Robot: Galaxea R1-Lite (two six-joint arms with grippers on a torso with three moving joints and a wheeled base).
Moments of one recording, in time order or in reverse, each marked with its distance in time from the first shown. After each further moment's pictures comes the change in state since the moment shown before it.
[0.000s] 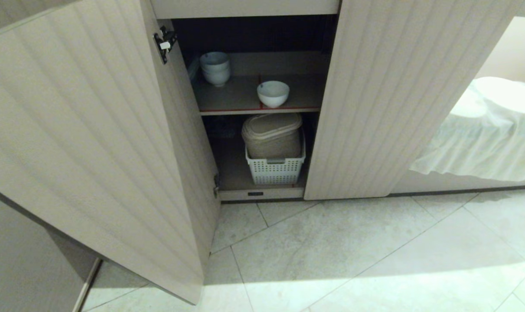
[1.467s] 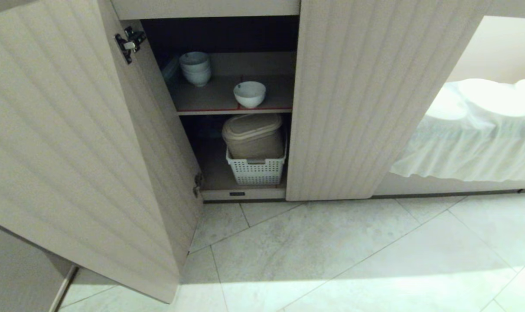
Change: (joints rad) left arm 0.000 0.000 0.000 0.000 0.002 -0.001; right arm 0.000 0.000 0.000 0.001 0.000 0.000
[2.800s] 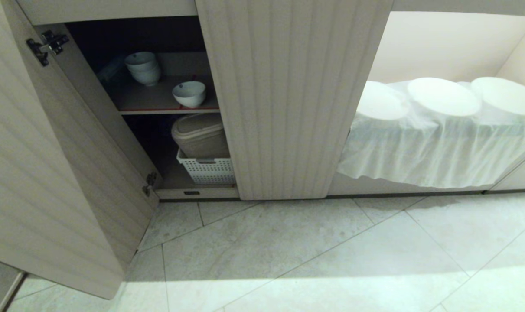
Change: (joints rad) left arm 0.000 0.000 0.000 0.000 -0.001 0.000; right arm 0.000 0.000 0.000 -0.001 0.000 0.000
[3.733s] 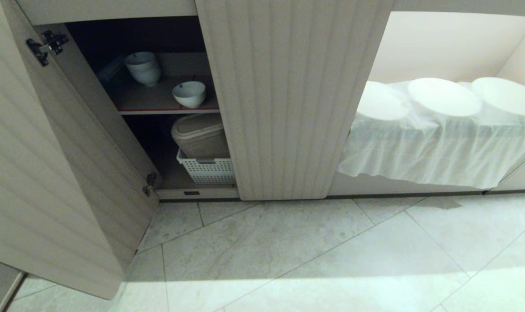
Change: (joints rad) left arm 0.000 0.000 0.000 0.000 0.000 0.000; right arm 0.000 0.000 0.000 0.000 -0.001 0.000
